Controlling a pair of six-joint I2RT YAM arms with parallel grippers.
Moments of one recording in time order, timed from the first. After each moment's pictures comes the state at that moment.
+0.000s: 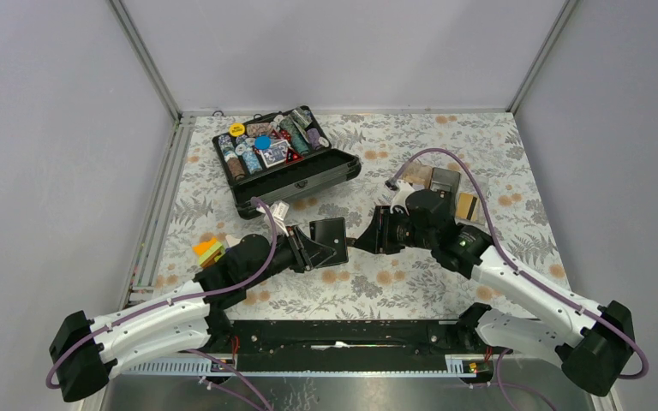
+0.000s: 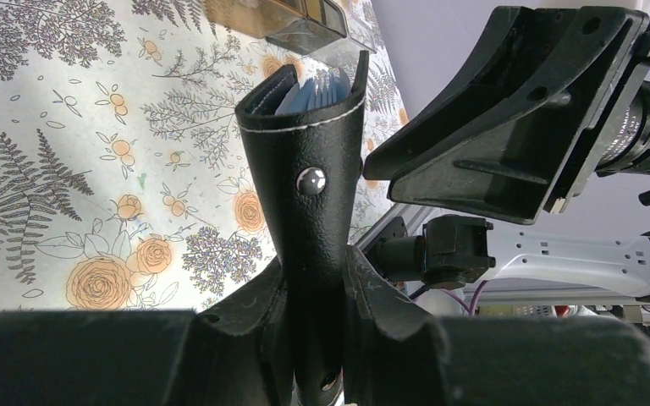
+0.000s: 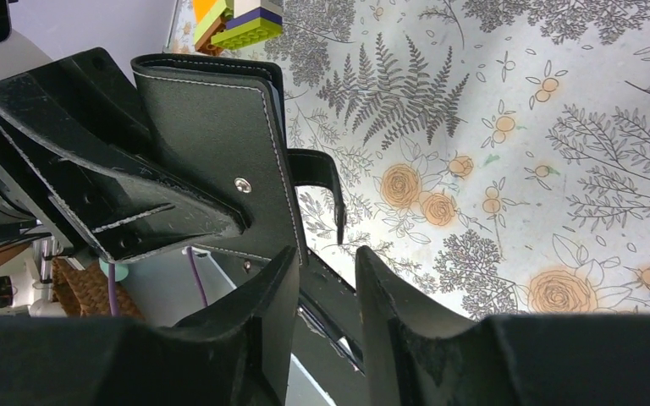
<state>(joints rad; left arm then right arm) -0.95 0.76 0.40 0.14 -0.01 -0.98 0.76 1.00 0.78 -0.35 -0.26 0.70</state>
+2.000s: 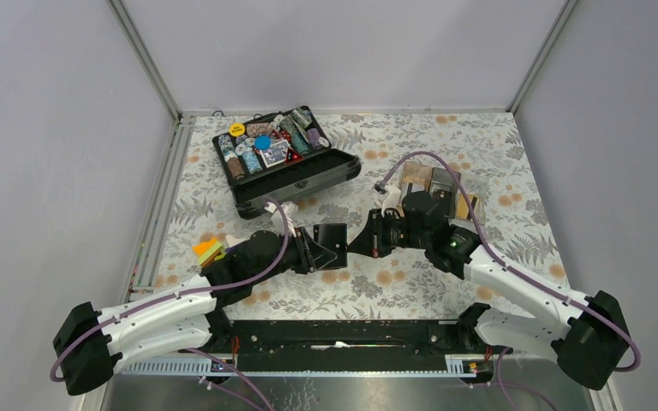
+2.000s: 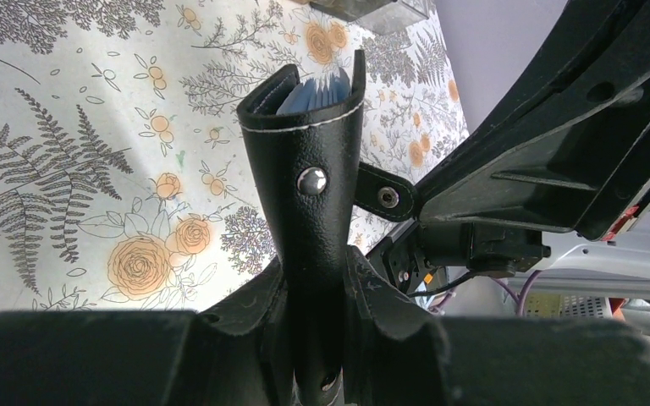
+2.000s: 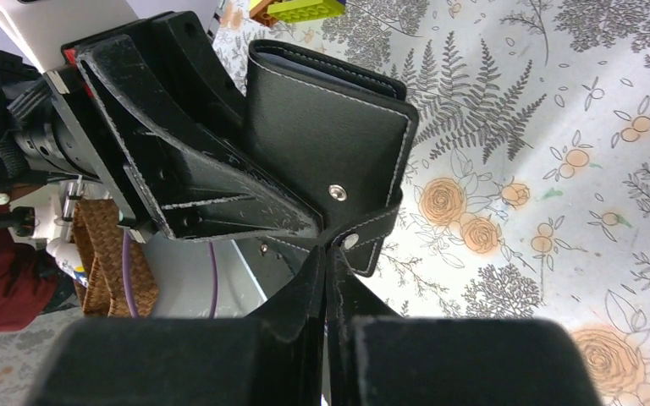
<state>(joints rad) -0.94 0.84 0.43 0.07 0.00 -0.92 0.76 1.05 0.72 -0.17 -0.42 0.64</state>
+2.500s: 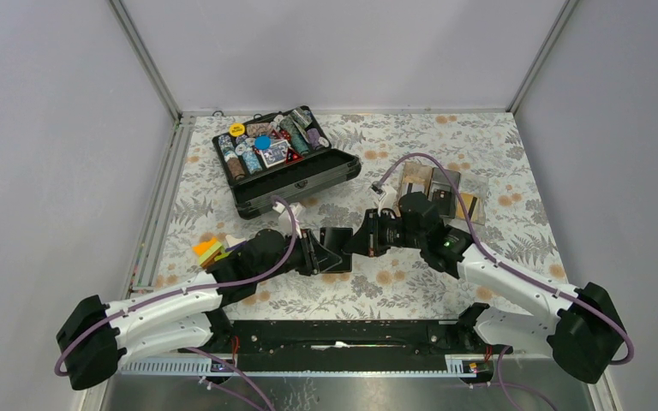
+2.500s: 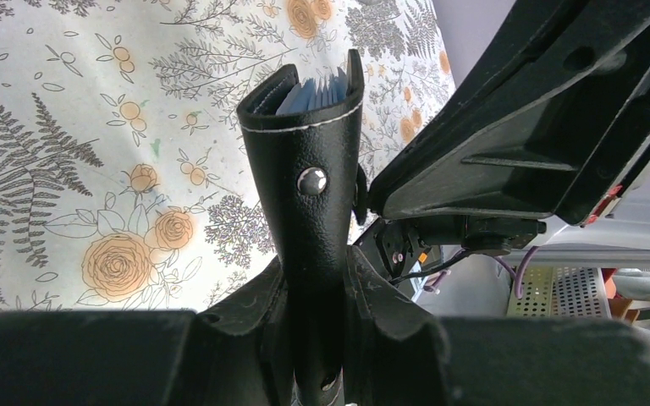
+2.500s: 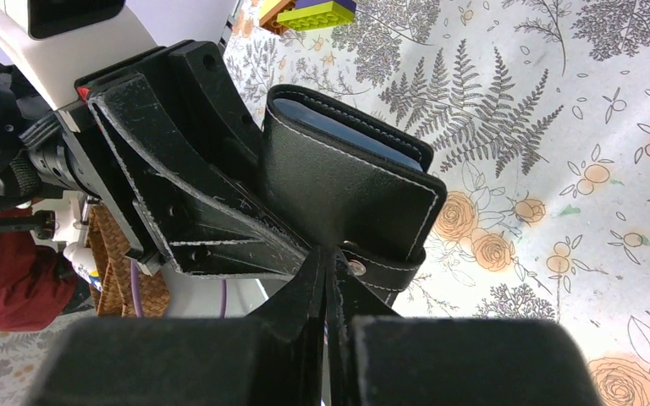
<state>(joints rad) -0.94 0.90 0.43 0.12 0.08 -0.91 0.76 1.10 0.68 -0.04 -0.45 0.69</state>
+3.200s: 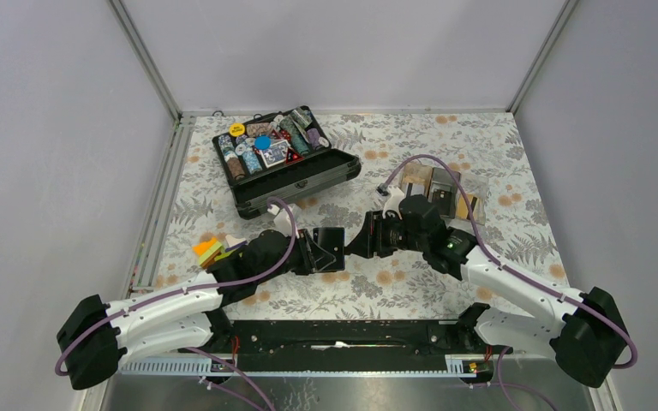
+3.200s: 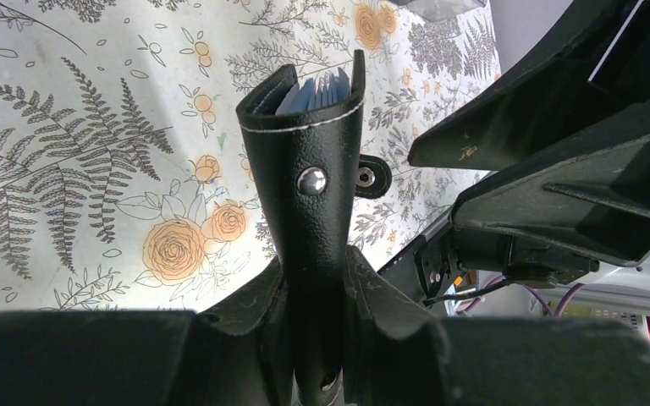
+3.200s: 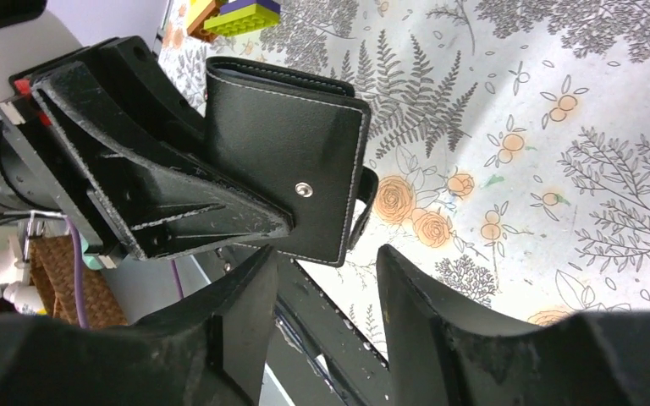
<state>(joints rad) -0.94 0.91 0.43 0.04 -0.02 -0.93 0.76 1.07 0.67 -0.15 -0.33 0.66</state>
